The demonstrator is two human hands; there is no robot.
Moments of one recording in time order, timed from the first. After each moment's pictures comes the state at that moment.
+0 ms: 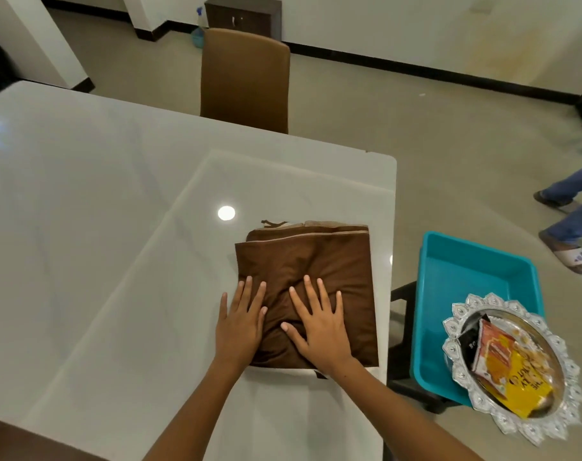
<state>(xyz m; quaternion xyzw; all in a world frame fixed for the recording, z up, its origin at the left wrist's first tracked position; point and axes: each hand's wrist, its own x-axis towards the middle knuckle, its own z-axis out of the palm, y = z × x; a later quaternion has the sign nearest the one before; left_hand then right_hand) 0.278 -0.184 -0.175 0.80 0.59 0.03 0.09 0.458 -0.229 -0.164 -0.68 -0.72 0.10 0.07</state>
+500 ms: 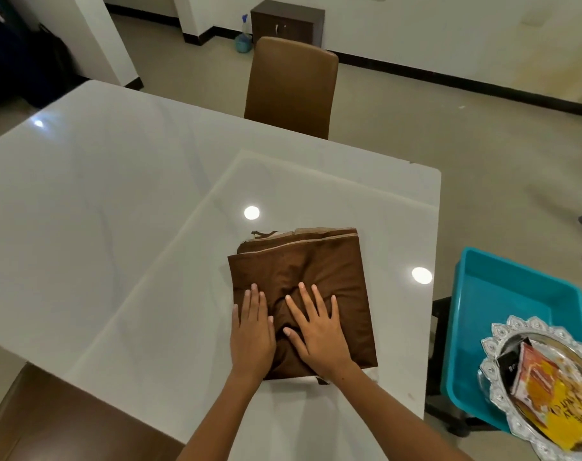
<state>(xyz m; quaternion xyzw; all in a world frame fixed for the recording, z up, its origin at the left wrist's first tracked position) 0.229 -0.209 -0.161 0.73 0.67 0.08 0.12 0.384 -0.218 -0.164 -0.62 -0.78 0.10 0.04</state>
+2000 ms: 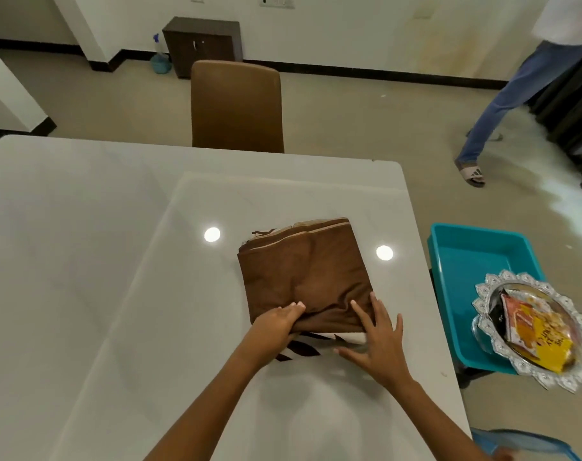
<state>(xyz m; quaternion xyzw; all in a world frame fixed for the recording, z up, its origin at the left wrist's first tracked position) 0.187 -0.114 -0.116 0.91 0.34 0.05 0.26 0.398 -0.241 -0.151 -0.79 -0.58 0.12 0.17</state>
